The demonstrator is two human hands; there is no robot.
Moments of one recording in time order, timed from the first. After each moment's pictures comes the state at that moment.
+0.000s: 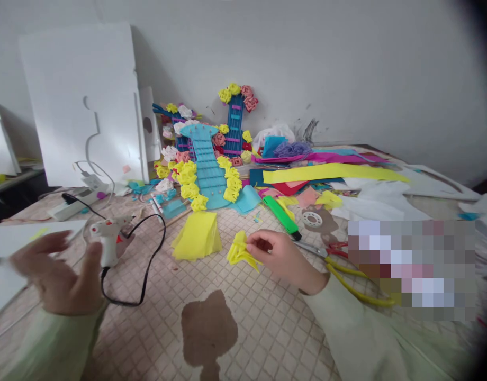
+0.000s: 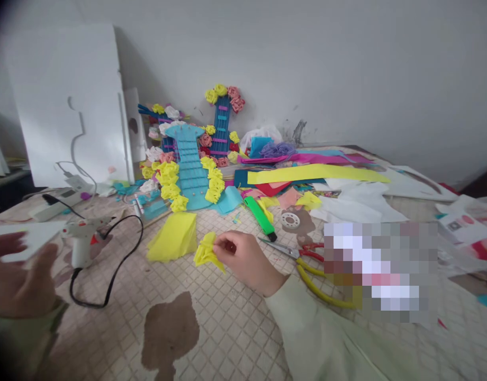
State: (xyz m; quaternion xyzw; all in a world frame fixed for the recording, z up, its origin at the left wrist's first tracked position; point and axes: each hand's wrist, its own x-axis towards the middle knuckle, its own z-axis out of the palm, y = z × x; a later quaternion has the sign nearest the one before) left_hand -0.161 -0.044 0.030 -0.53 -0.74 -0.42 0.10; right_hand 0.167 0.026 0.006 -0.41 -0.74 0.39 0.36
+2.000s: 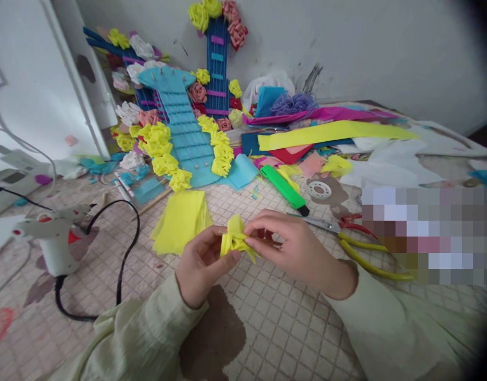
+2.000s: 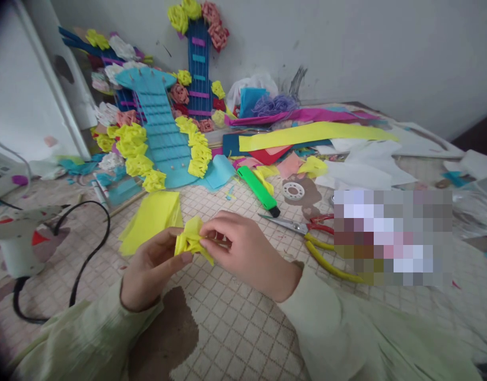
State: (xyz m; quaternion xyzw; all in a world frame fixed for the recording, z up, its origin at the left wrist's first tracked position) left_hand -0.005 0.000 -0.014 -0.44 -0.43 -0.50 -0.61; right_hand 0.163 0.020 0.008 -0.38 -0.79 0.31 0.37
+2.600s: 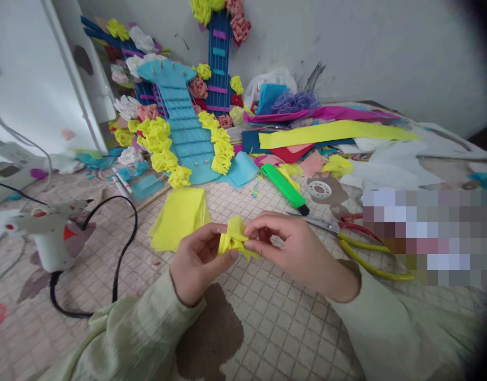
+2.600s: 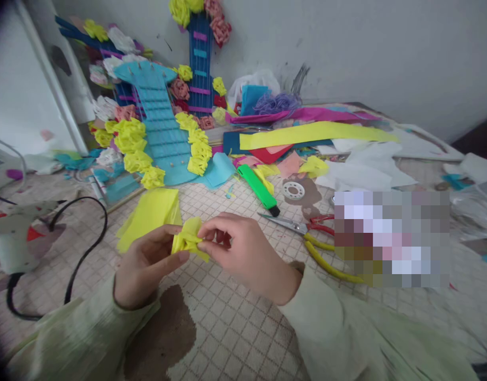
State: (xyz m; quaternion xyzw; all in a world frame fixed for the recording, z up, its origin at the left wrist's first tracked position) left_hand -0.007 0.001 -0.009 -0.47 -0.40 -0.50 -0.60; right_hand 0.161 0.016 0.011 -0.43 -0.73 0.39 0.36
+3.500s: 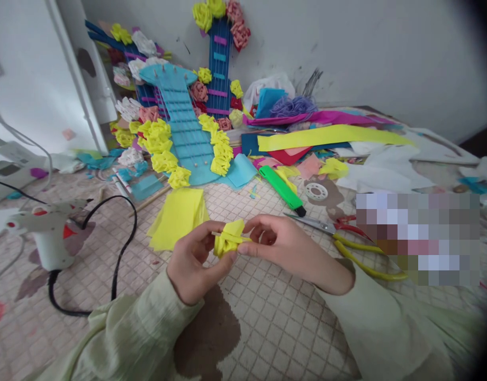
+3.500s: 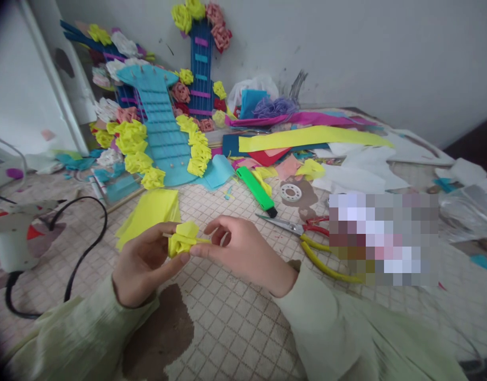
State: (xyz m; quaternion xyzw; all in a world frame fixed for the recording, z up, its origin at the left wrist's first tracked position) left_hand -0.007 -0.001 -0.007 -0.57 -0.42 -0.51 -0.49; right_hand 0.165 0.019 0.007 -0.49 -0.67 0.49 0.26
